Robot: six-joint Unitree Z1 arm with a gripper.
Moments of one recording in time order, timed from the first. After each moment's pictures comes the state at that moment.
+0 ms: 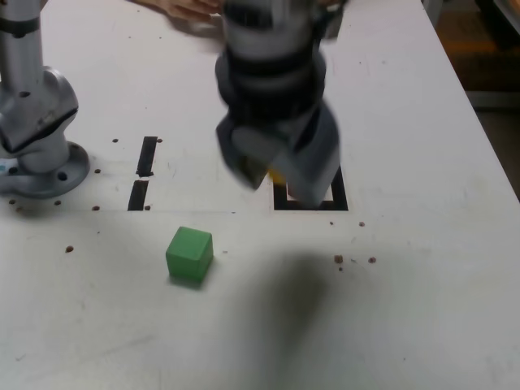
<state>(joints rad) -0.54 1.88 -1.65 1.35 0.23 -0.10</state>
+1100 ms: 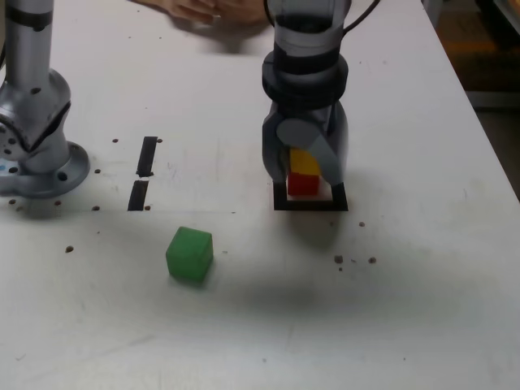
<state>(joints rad) -0.21 1.92 -1.38 1.02 0.10 0.02</state>
